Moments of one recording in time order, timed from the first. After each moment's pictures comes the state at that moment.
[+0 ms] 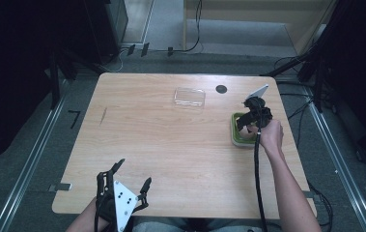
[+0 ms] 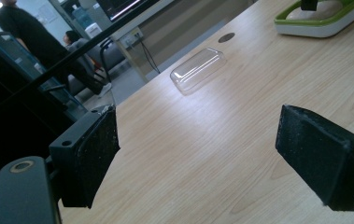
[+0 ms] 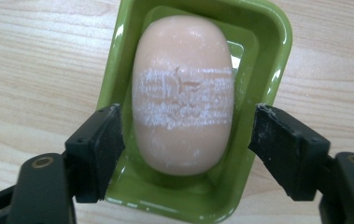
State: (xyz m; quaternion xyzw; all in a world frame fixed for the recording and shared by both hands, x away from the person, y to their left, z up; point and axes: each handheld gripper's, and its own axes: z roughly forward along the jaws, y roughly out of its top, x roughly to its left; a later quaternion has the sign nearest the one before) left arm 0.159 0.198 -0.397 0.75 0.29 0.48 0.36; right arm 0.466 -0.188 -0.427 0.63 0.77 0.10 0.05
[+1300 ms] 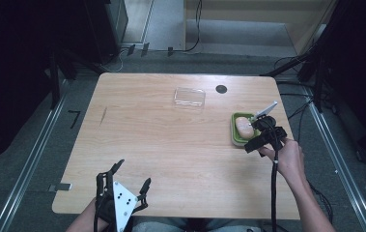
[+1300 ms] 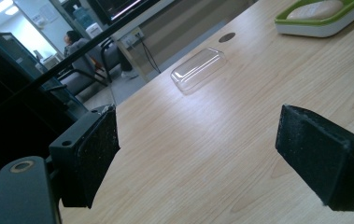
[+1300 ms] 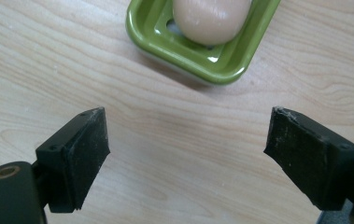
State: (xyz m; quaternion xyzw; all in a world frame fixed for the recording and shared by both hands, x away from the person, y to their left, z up) left arm 0.158 0.199 -0.397 0.75 0.29 0.48 0.36; right arm 0.371 -0.195 -0.397 0.56 0.82 0.09 0.08
